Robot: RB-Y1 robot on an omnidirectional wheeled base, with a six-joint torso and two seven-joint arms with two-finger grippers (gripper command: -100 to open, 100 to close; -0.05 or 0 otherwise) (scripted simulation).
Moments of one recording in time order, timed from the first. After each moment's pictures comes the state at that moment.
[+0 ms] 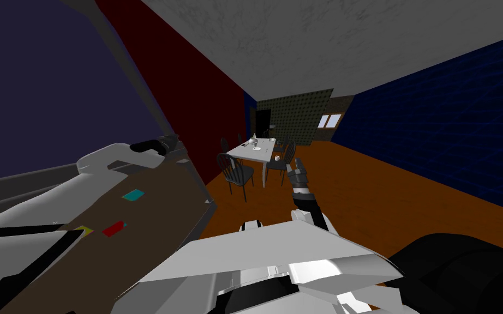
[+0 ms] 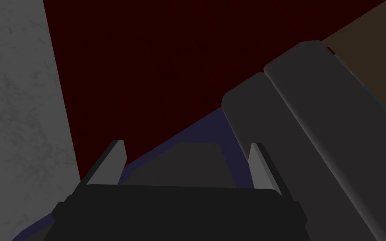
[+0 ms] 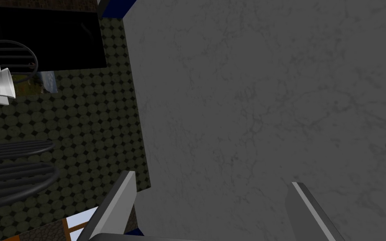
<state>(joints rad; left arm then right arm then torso) -0.65 1.21 -0.19 -1.38 0.38 0.49 0.12 0.50 0.01 0.00 -2.24 0.02 -0.44 -0.04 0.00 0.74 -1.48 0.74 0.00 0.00</state>
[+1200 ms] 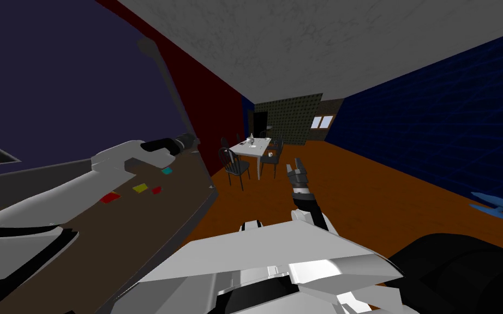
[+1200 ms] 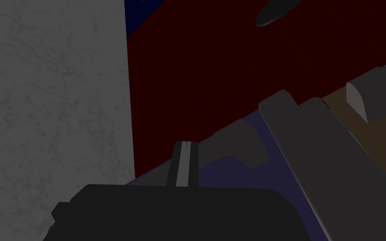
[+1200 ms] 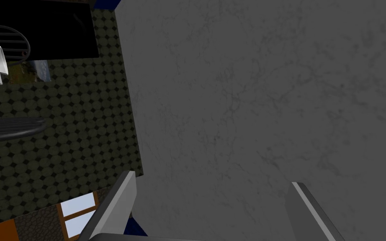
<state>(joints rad) -0.67 1.24 -0.29 -1.63 0.48 0.47 0.16 0.50 0.01 0.00 -2.24 0.02 -0.44 -0.04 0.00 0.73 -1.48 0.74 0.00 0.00</state>
